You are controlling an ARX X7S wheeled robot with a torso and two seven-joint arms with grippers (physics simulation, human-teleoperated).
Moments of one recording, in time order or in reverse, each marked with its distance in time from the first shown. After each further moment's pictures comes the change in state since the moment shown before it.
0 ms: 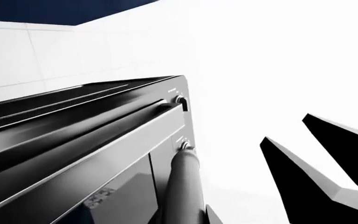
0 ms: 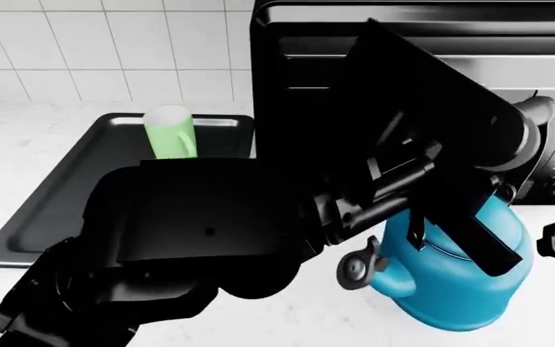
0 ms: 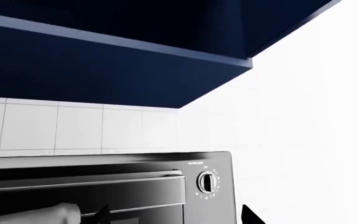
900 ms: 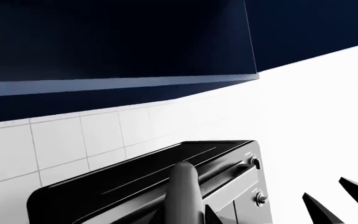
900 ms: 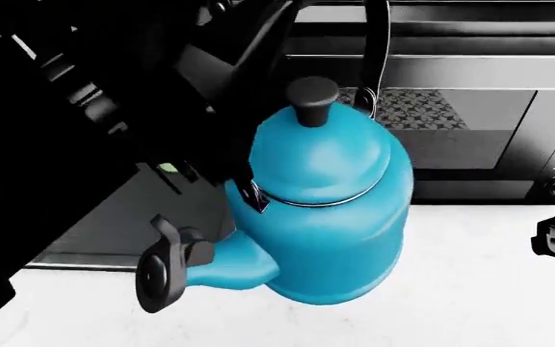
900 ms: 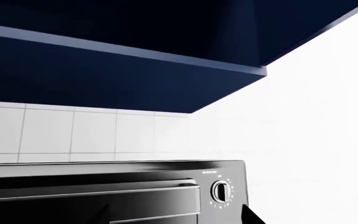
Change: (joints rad) left arm -0.244 -0.503 -0.380 0.362 -0.751 0.020 -0.527; right arm 0.014 0.000 0.074 -0.063 0.065 0.070 -0.040
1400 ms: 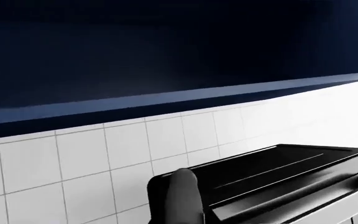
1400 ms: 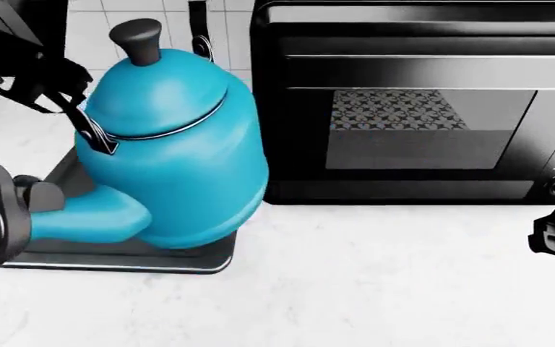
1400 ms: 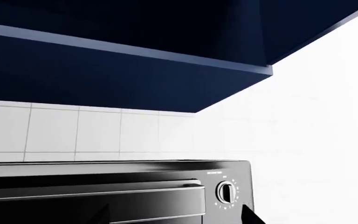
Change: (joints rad) left arm -0.050 -0.279 -0.091 -0.068 -0.049 -0.064 -0.061; right arm -0.008 0.000 0.024 0.007 0.020 -0.003 -0.030
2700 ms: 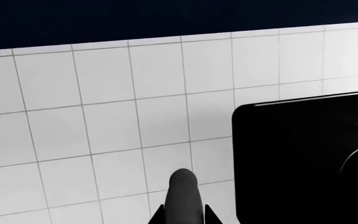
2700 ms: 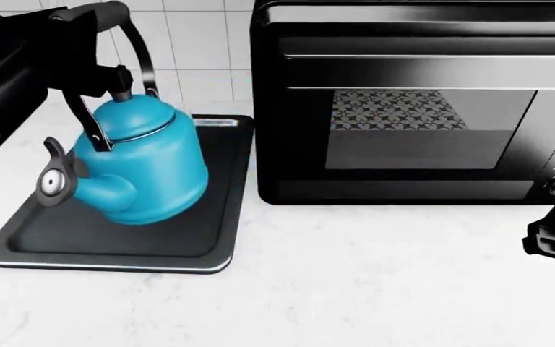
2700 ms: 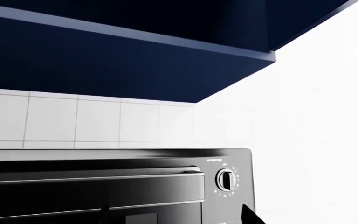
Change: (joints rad) left arm 0.296 0.028 0.107 -0.264 0.573 -0.026 0.274; right arm -0.070 0.000 0.003 0.060 -0.019 -0.065 -0.029
